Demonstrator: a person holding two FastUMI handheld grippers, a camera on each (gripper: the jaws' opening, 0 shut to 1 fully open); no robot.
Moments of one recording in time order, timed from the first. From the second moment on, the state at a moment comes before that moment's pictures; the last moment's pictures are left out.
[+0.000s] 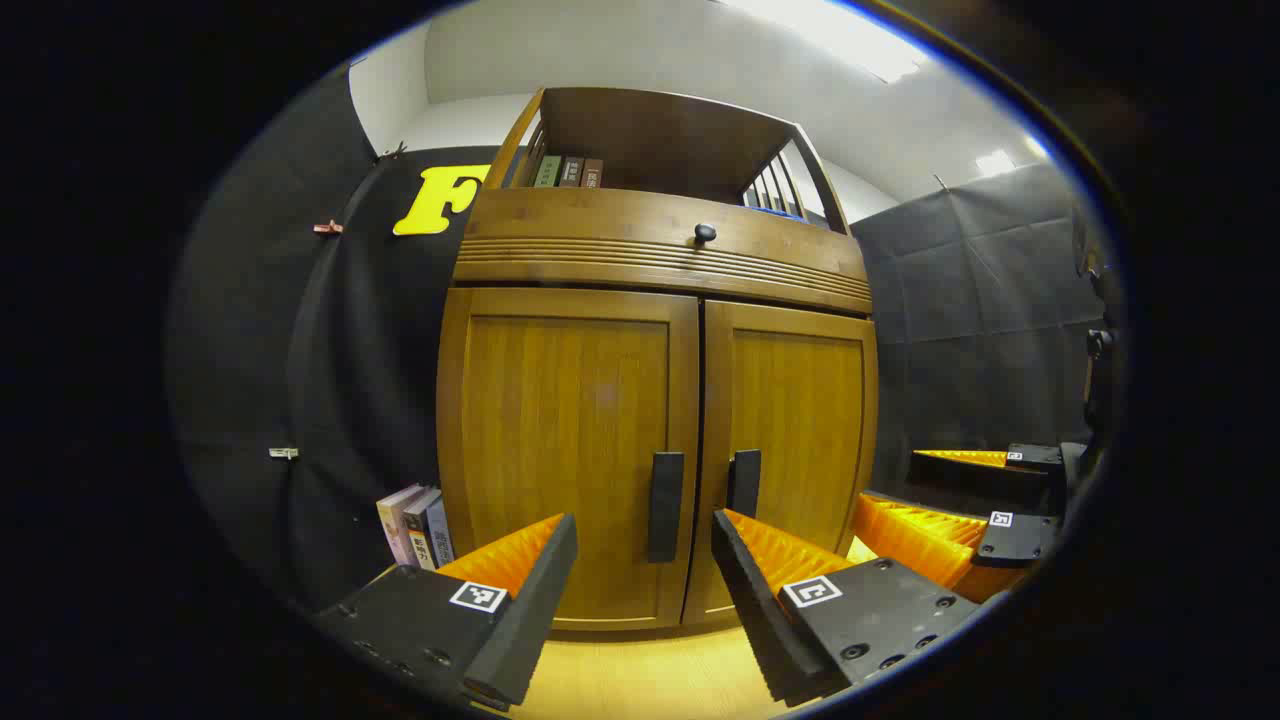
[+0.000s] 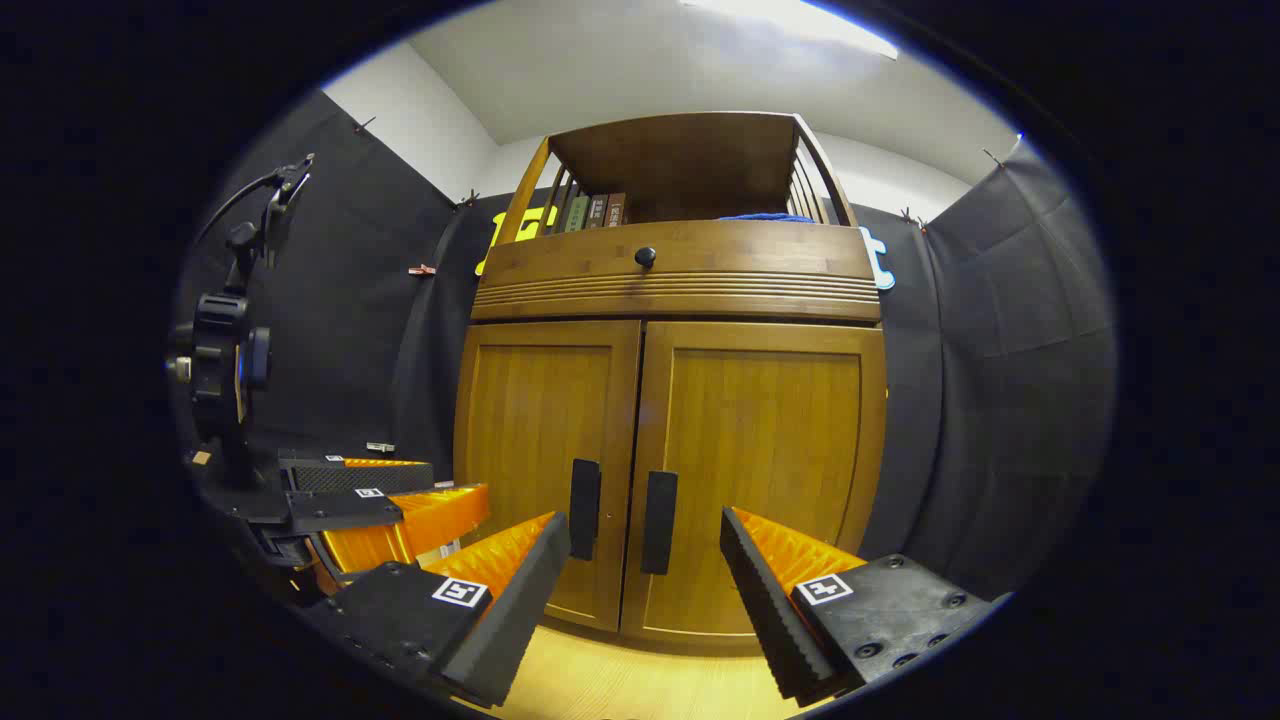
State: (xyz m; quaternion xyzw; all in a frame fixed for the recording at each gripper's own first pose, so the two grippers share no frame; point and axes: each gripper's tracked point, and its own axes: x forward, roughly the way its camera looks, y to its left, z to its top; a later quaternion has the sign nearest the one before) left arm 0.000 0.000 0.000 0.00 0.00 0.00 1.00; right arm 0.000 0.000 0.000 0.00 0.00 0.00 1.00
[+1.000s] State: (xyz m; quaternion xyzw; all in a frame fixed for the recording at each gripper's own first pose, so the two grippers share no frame) left arm -0.004 -0.003 -0.010 0.02 0.00 -0.01 1.00; right arm 0.003 -0.009 -0.003 0.01 0.00 -0.02 1.00
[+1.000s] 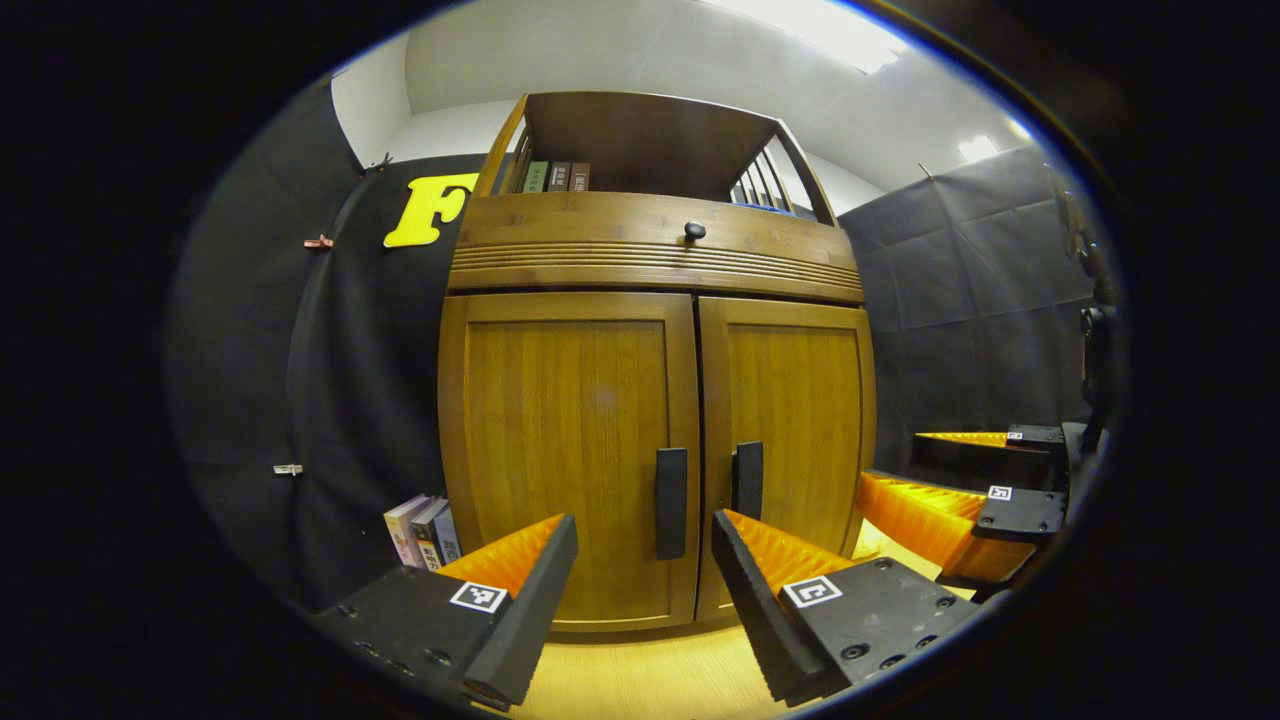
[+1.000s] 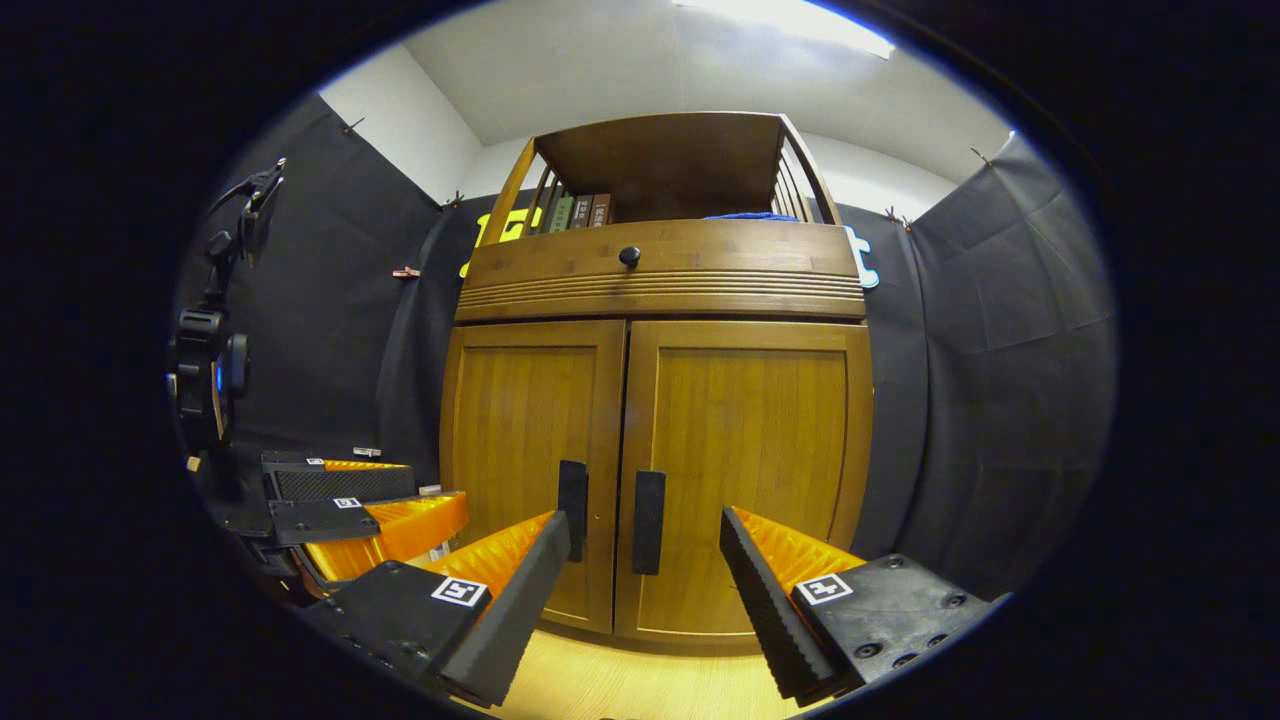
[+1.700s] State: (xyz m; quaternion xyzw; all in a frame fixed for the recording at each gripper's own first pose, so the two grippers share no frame) left arm -0.009 0.013 -0.007 0.02 -0.01 -0.01 1.00; right arm 0.043 -0.009 -0.020 0.02 0.02 -0.03 1.00
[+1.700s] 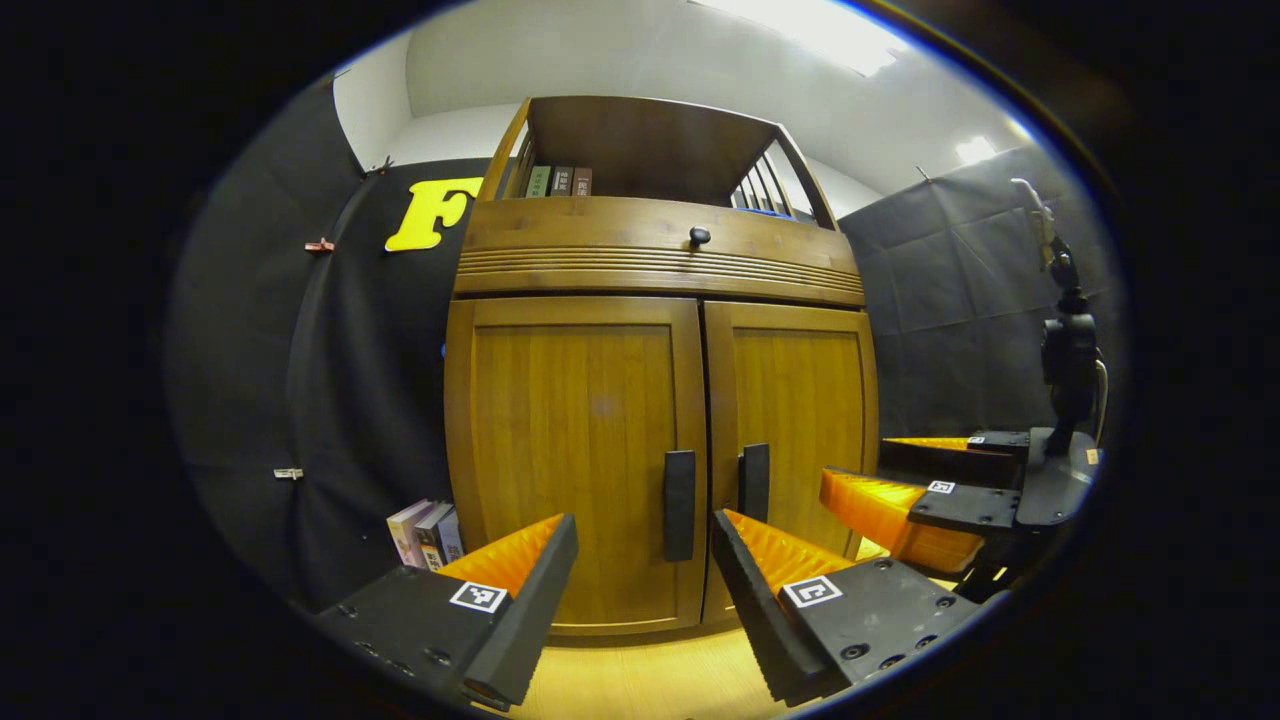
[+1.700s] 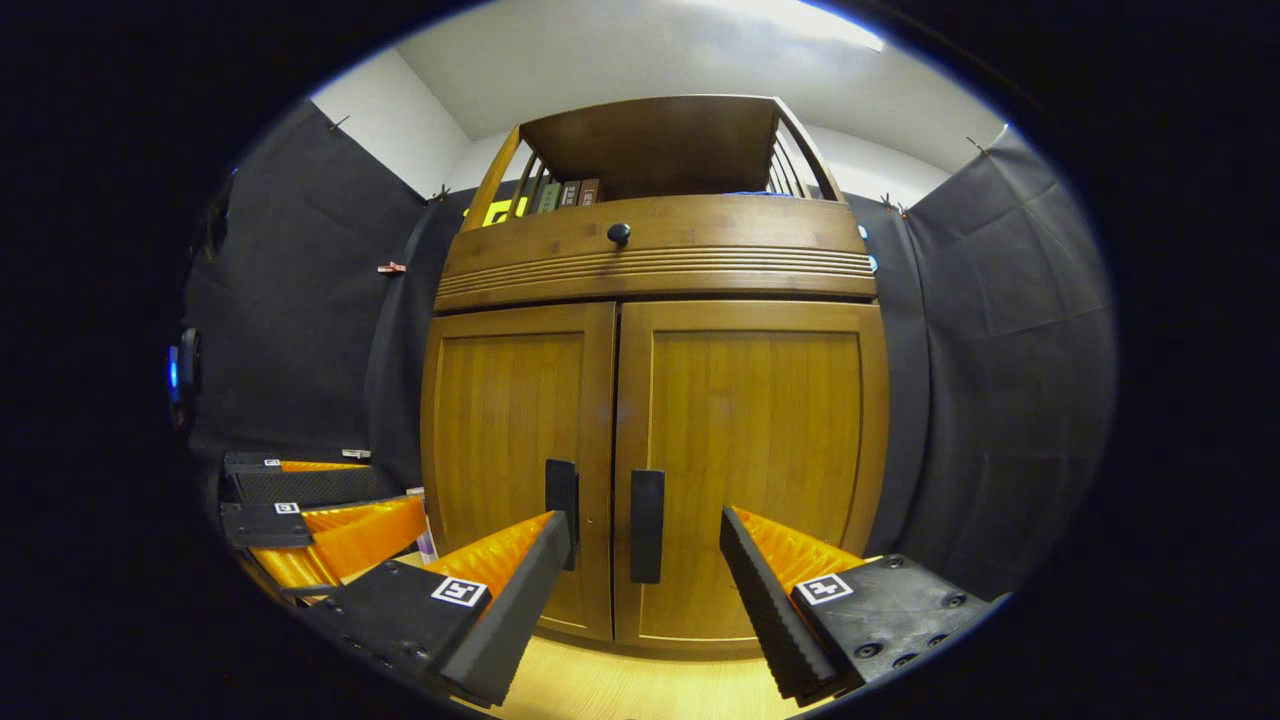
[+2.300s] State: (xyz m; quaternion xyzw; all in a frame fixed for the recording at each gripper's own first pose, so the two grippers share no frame) left arm -0.012 0.022 -0.009 0.03 -0.02 0.00 1.00; right arm 0.106 -0.016 -0.066 0.01 0.04 -0.08 1.00
